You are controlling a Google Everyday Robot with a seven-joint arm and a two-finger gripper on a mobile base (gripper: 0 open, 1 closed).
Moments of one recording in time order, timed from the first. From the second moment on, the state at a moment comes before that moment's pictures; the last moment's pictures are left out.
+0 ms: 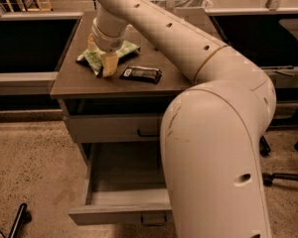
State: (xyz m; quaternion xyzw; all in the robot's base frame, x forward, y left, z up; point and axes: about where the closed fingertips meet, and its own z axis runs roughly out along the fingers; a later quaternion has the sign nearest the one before) arm 0.740 0.147 0.837 -0.86 0.44 -0.03 0.24
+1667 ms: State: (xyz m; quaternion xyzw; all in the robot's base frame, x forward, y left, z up) arm 0.600 0.099 0.984 -0.84 0.37 -0.04 0.40
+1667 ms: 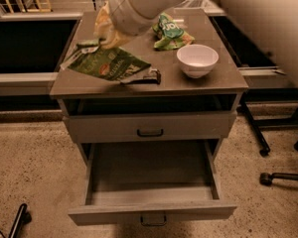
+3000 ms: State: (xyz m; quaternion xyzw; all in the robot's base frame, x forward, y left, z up) arm 0.526 0.051 0.815 -0.81 0.54 0.06 0.20
